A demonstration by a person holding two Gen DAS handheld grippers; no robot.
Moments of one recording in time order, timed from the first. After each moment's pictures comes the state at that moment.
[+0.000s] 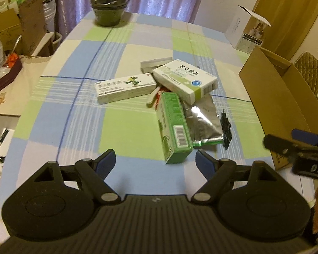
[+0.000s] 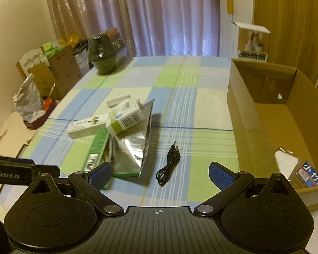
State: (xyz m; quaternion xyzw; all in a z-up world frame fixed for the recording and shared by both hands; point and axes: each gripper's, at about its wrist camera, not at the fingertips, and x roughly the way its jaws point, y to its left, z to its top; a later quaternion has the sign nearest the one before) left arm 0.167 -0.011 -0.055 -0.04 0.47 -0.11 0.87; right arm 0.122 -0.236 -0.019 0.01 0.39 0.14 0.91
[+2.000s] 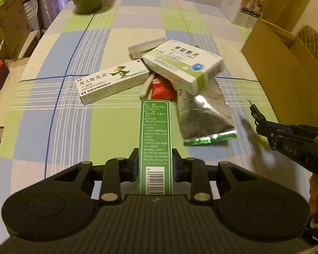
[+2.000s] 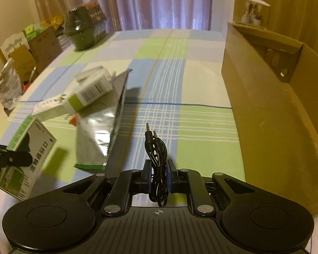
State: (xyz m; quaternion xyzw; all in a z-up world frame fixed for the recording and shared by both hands) left arm 0.199 -0.027 -0.083 0.01 0.51 -0.14 0.85; right arm 0.154 -0.242 -0.071 -0.01 0.43 0.11 0.90
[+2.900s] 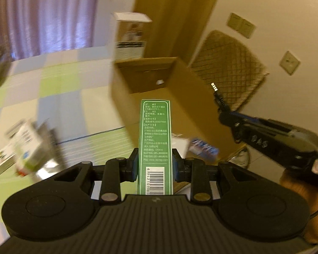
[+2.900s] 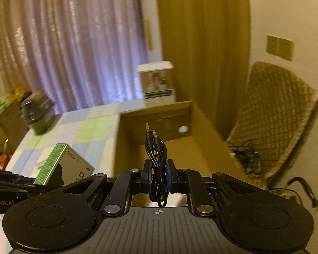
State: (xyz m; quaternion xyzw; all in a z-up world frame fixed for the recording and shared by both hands) left arm 0.167 -0.249 0.028 0.02 0.42 -0.33 0.84; right arm 0.112 -0.416 0.066 0.06 0.30 -0.02 0.95
